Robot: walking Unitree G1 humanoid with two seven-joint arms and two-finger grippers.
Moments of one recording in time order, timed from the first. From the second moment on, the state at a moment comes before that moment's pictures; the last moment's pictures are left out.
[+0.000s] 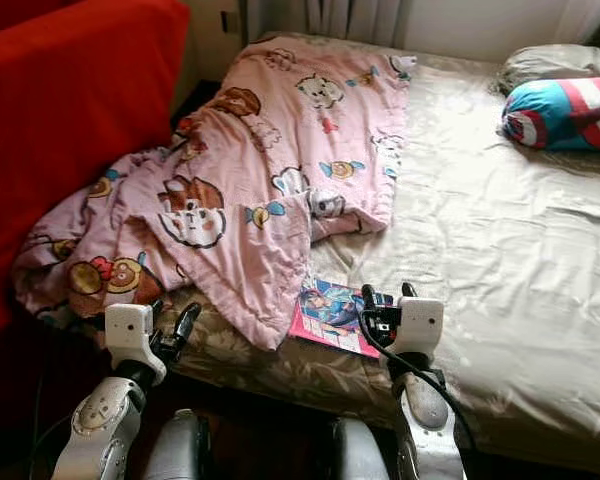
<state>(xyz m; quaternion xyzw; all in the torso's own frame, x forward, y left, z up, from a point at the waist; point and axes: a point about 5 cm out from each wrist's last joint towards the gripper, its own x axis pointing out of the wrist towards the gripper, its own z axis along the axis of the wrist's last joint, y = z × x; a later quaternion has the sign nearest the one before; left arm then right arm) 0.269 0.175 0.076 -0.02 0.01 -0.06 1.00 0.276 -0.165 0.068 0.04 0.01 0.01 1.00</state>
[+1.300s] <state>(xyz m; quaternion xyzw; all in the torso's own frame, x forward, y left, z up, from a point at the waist) 0.265 0.168 0.076 -0.02 0.01 -0.07 1.00 0.271 -0.158 0.062 0.05 0.02 0.03 1.00</state>
